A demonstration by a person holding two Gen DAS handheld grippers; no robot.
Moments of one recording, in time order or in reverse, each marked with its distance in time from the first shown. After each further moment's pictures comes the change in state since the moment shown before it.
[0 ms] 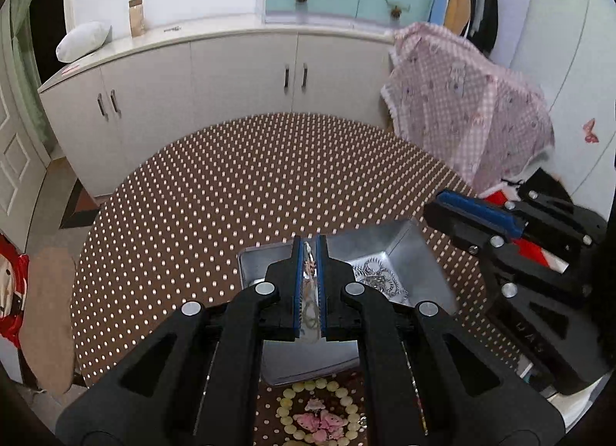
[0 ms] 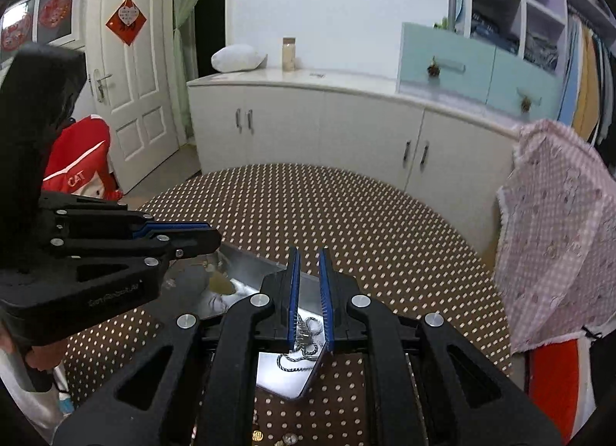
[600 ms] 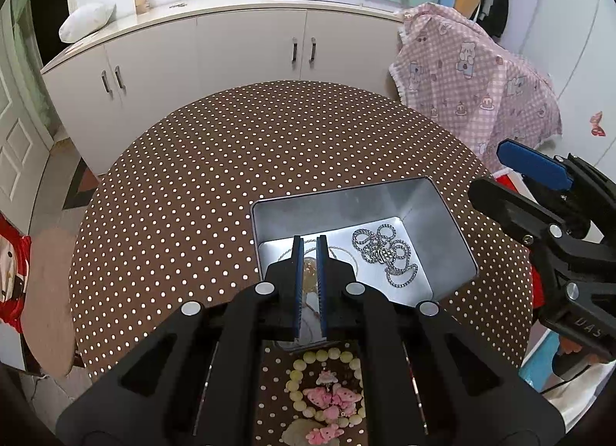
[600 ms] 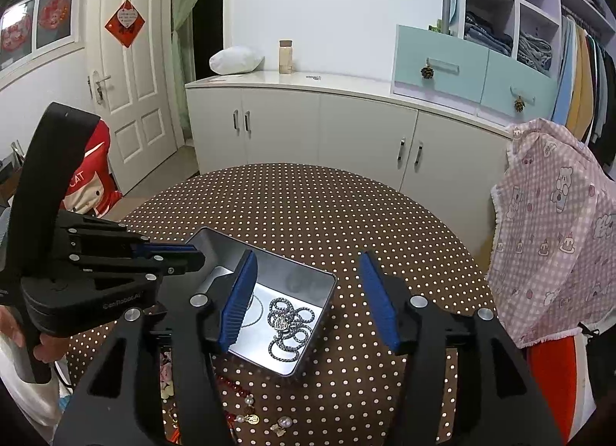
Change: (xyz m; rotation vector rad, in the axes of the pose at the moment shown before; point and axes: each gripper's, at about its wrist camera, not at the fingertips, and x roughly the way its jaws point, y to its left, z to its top) left arm 0.001 0.011 -0.016 -0.025 0.071 0.011; right arm -0.018 -0.003 -0.002 -0.003 -0.019 -0.025
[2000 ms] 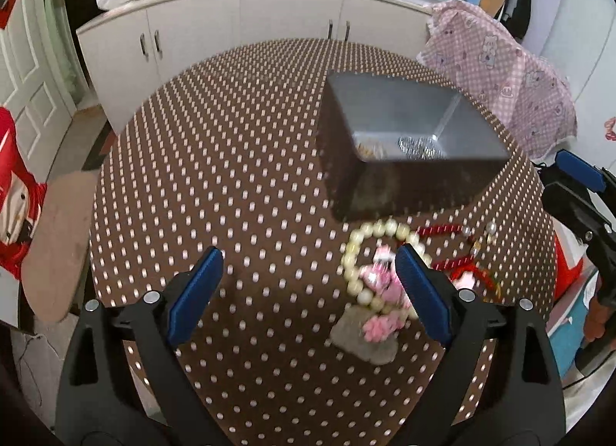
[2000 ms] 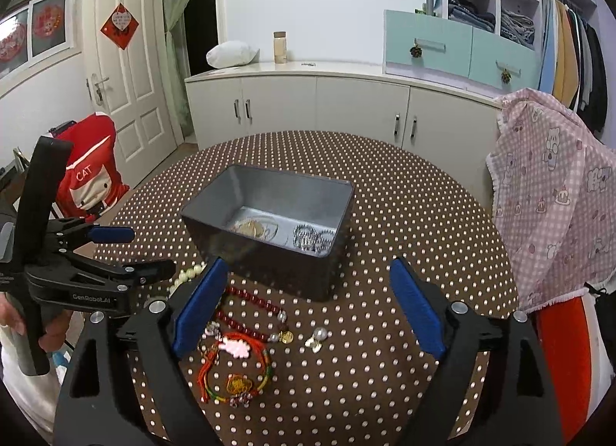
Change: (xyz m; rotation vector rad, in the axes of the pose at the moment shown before) left arm -0.016 0.032 -0.090 -0.087 0.025 0.062; right arm -0.035 0.023 -0.068 0.062 0.025 -0.003
